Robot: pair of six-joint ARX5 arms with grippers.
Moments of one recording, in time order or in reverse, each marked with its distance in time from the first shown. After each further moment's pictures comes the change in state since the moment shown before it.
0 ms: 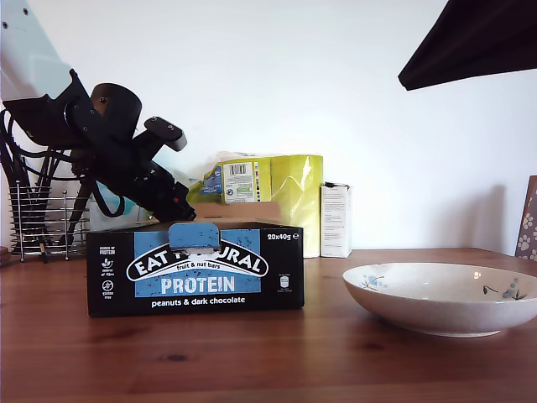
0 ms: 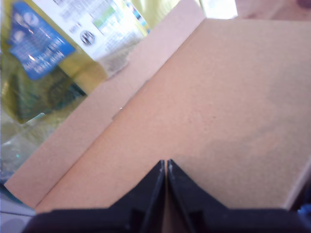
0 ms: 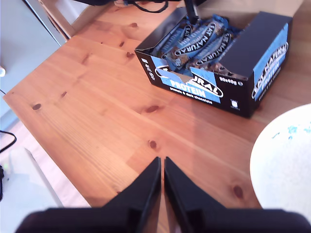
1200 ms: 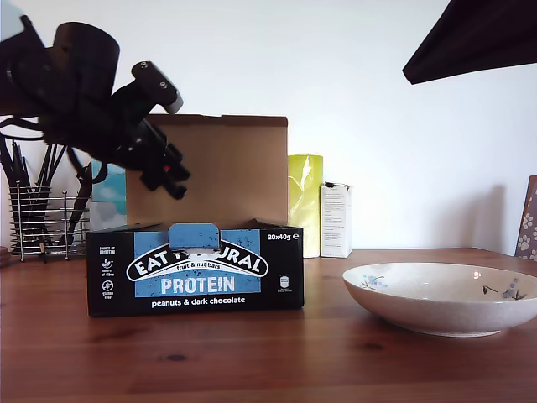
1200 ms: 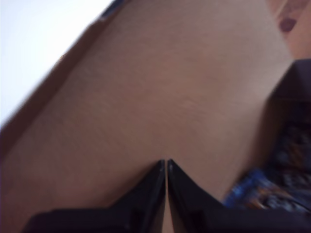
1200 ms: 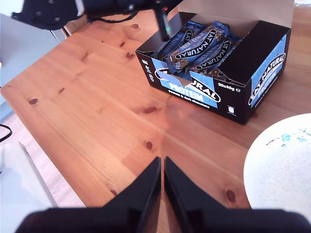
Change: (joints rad) left arm -0.077 -0.285 -0.377 0.356 -0.153 0.158; right arm -0.007 -0.020 0.000 -0.006 -0.003 -0.074
